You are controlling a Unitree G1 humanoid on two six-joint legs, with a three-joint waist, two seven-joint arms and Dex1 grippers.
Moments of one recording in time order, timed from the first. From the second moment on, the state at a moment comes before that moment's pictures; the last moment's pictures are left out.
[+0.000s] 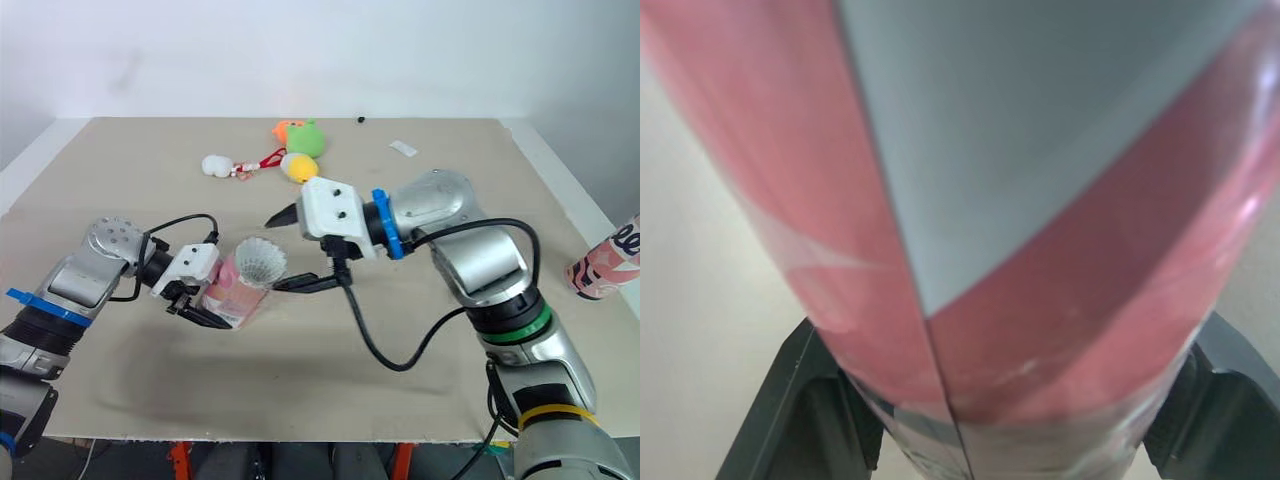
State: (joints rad) left arm -0.70 0.73 -0.33 0.19 -0.09 0.22 -1.60; right arm -0.88 -0.70 0.24 -0.29 0.41 0.52 1.28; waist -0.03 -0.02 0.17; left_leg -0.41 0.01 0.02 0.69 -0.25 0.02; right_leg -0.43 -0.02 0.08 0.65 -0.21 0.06
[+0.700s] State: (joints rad) left arm -0.71 0.72 -0.33 0.22 -0.09 0.20 -1.60; right arm -1.00 -0.63 0.40 -0.09 0.32 0.47 1.32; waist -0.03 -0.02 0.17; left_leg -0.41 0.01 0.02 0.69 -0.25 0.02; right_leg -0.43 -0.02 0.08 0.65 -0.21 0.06
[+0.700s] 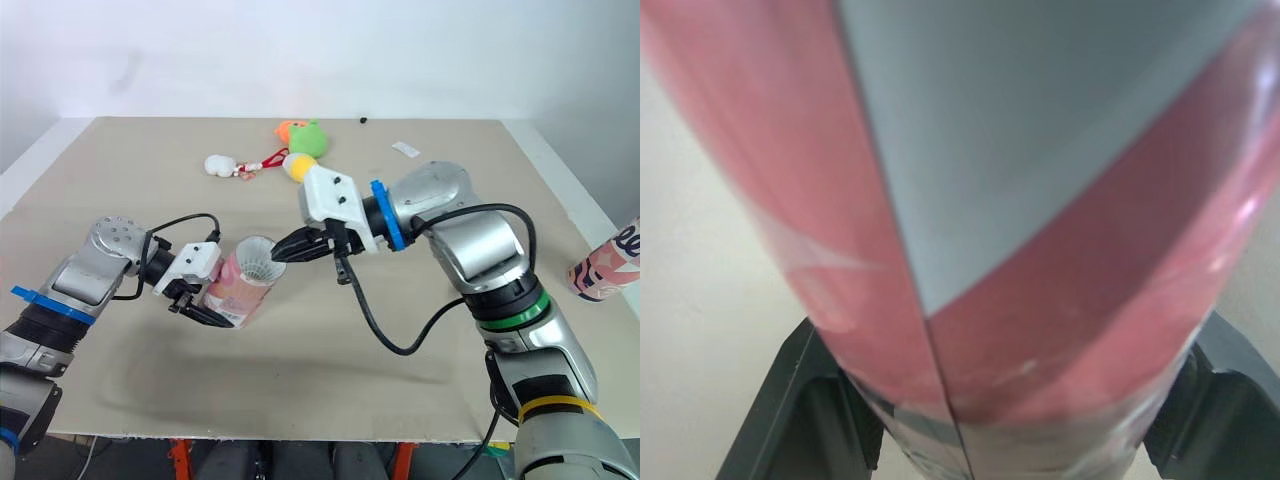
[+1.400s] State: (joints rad) left arm -0.70 0.73 -0.32 0.19 -0.10 0.21 -1.59; right arm -1.22 -0.34 0.60 0.29 0.09 0.29 1.55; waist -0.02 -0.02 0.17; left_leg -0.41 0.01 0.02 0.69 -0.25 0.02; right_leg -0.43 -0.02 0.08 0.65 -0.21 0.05
